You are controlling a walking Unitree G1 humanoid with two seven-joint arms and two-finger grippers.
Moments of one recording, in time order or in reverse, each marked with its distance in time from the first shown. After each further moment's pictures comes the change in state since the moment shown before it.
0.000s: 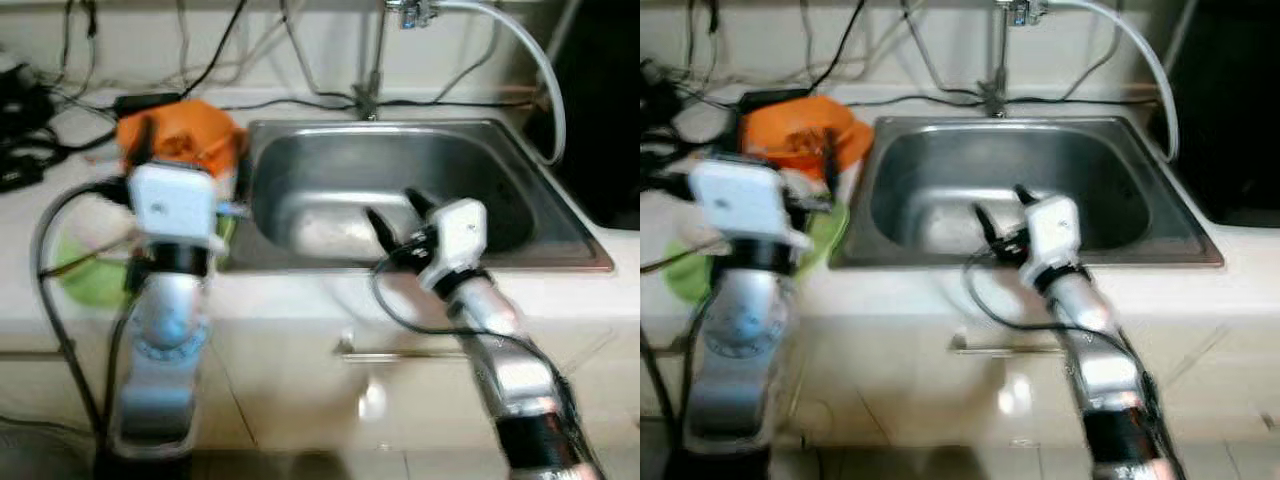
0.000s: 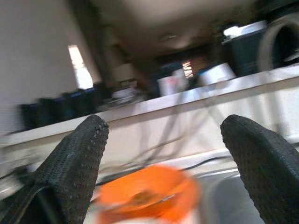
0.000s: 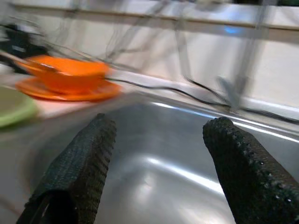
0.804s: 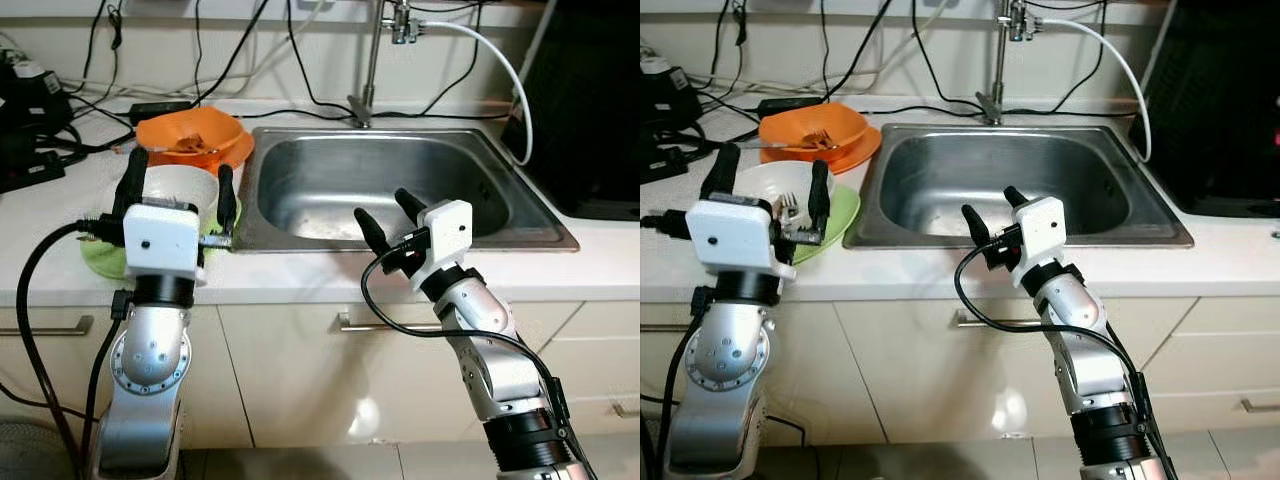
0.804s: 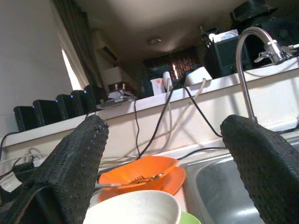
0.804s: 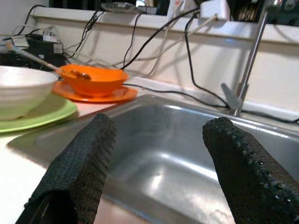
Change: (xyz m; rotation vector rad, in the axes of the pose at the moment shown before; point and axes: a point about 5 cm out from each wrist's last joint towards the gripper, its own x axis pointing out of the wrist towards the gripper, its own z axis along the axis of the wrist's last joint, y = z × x) left arm -0.027 0.009 -0.018 0.043 0.051 0.004; right arm 0.002 0.011 -0.003 0.028 0.026 0.084
